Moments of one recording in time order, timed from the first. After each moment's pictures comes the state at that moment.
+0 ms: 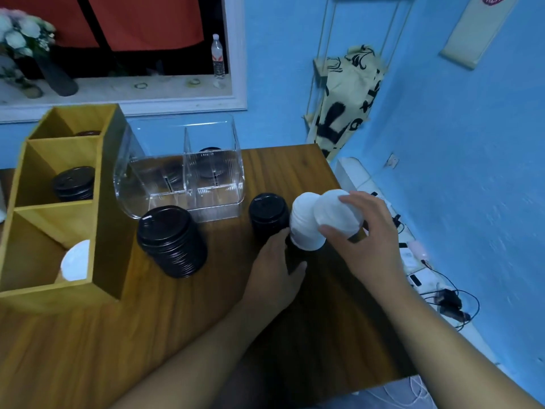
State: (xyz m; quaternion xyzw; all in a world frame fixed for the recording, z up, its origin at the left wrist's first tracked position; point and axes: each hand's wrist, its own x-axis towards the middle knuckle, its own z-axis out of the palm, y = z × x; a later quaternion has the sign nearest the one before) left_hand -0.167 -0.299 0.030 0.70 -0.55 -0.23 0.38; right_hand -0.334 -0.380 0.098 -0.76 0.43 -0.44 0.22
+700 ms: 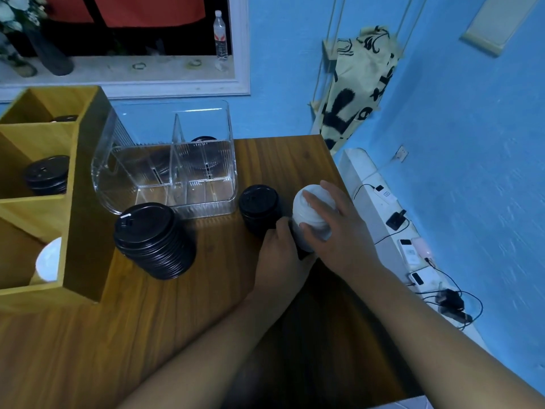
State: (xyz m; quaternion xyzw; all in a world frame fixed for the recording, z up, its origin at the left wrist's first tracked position) left_hand -0.190 -0.348 0.018 0.73 -0.54 -0.14 0.40; right_hand -0.311 -0.433 0.055 -0.88 0.36 -0.31 0.09
